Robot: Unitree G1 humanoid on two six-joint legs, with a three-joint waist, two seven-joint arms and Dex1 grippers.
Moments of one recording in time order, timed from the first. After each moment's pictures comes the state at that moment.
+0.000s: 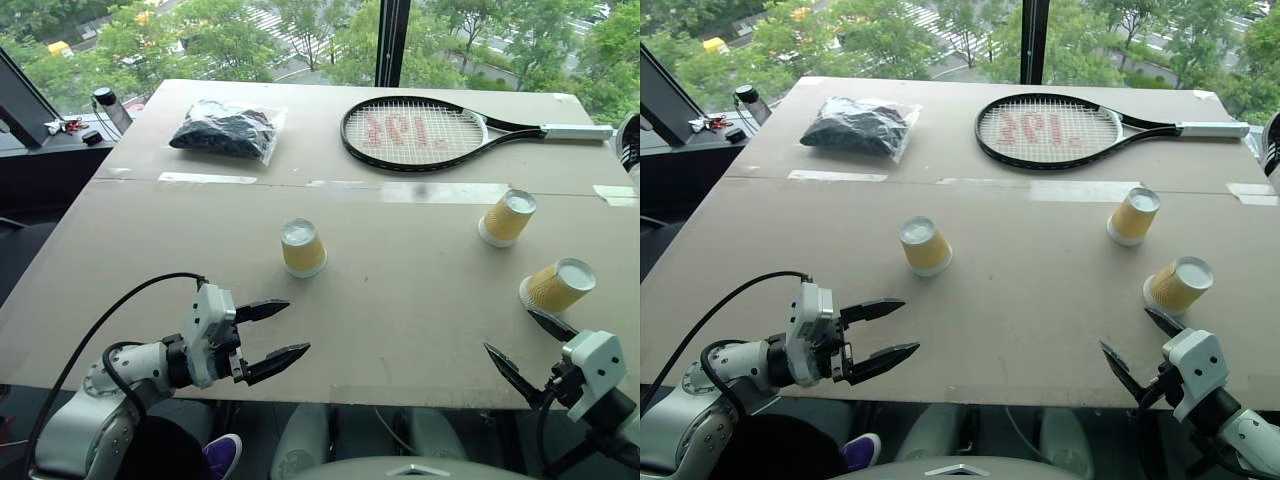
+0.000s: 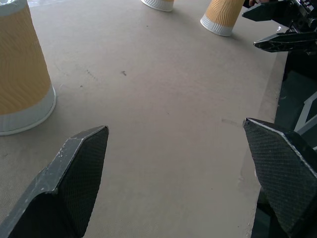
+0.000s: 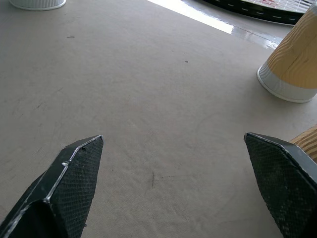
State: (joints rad) left arm 0.31 0.72 0.22 -0.51 -0.65 0.41 -1.01; right arm 0.66 -0.43 -0.32 -0.63 0.29 0.09 0.68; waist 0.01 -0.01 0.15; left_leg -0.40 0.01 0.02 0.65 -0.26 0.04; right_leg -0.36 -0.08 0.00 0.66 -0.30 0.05
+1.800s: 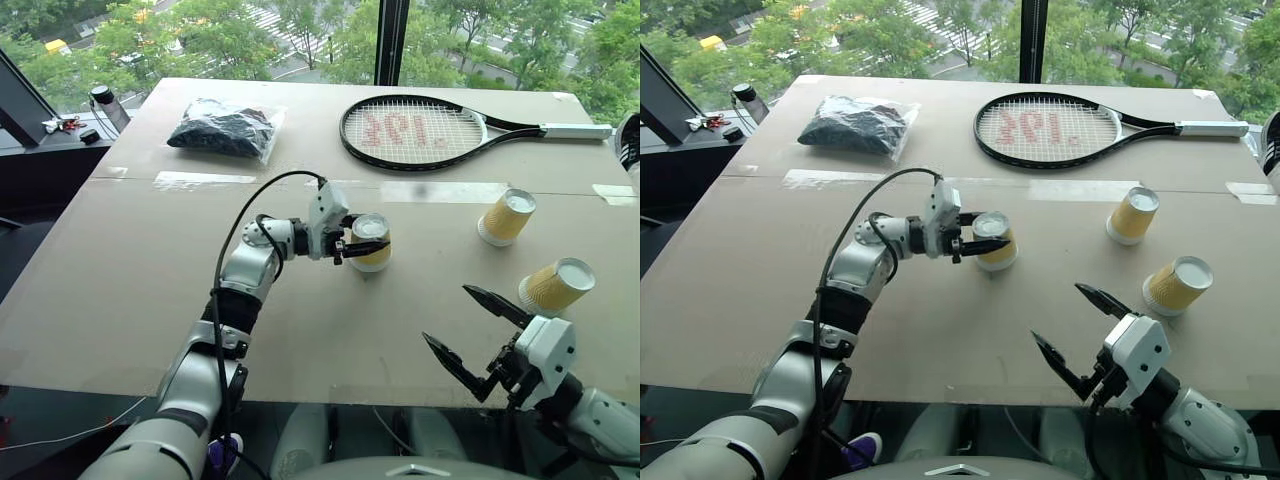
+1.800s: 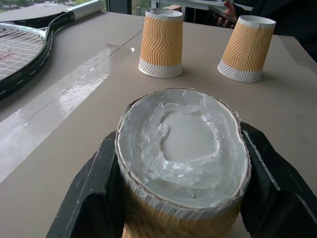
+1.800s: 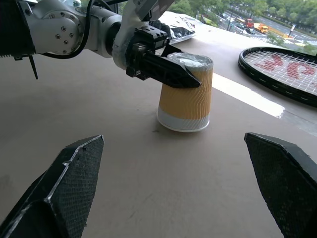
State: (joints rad) left arm -0.71 0.33 -0.18 0.49 -0.26 0.08 -1.17; right arm 0.55 -0.48 -0.04 -0.85 0.31 0.14 0.56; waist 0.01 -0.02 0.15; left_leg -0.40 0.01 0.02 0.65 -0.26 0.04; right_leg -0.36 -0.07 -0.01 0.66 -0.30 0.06
